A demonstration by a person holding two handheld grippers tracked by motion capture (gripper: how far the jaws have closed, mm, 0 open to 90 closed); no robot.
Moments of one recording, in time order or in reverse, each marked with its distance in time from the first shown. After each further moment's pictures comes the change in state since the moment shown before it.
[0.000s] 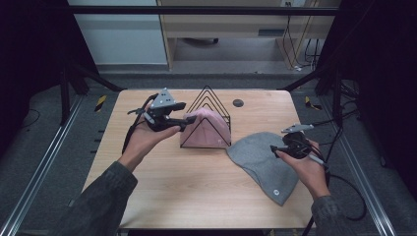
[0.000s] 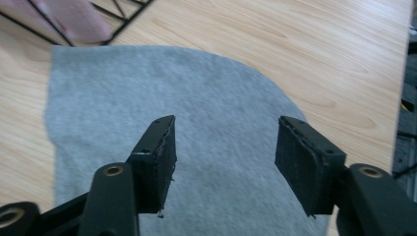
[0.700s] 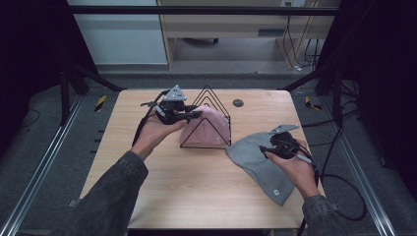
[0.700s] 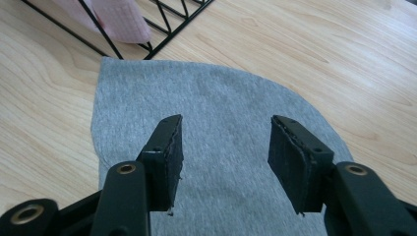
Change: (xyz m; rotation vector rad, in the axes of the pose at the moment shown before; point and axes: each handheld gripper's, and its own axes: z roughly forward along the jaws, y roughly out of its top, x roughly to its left) left arm 0.017 0.010 0.044 0.061 -0.081 -0.006; right arm 0.031 0.015 0.006 -0.013 0.052 -0.073
